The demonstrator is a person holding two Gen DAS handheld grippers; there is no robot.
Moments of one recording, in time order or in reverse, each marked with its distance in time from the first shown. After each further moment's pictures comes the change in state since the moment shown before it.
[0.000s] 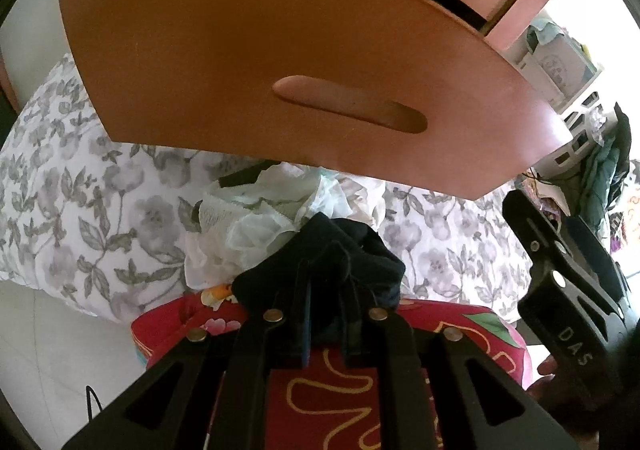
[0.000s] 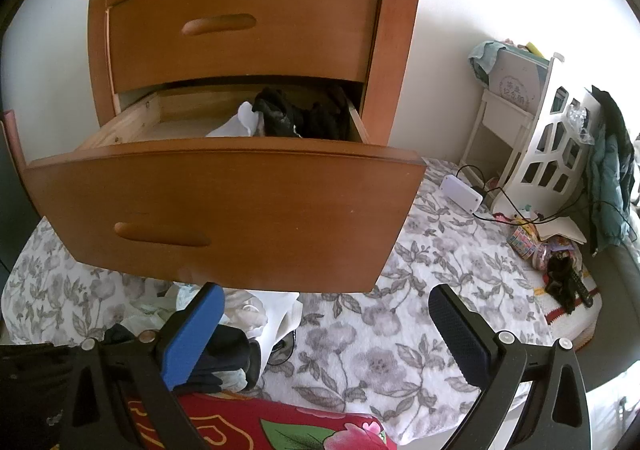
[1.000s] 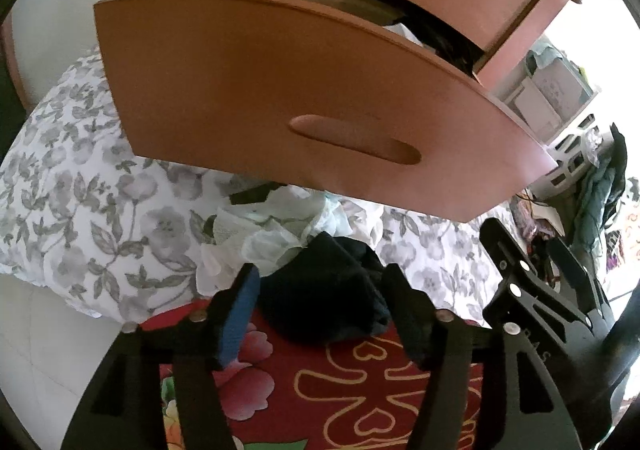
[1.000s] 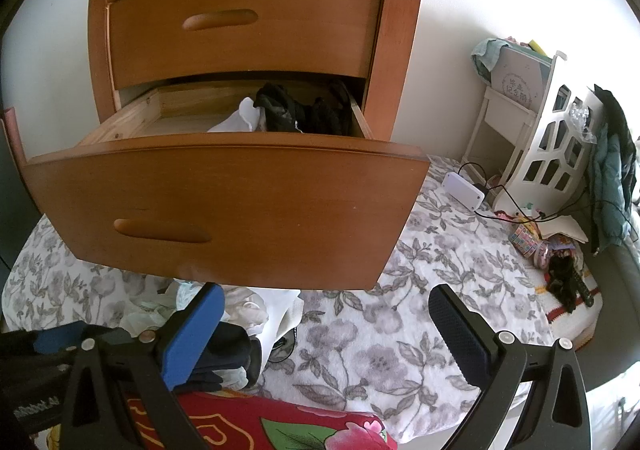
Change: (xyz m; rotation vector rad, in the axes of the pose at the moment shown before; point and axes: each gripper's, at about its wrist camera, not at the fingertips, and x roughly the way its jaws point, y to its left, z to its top) left arm -0.026 0.005 0.003 -0.037 -0.075 0.004; right arm 0.002 0.000 0.000 -0.002 0.009 0.003
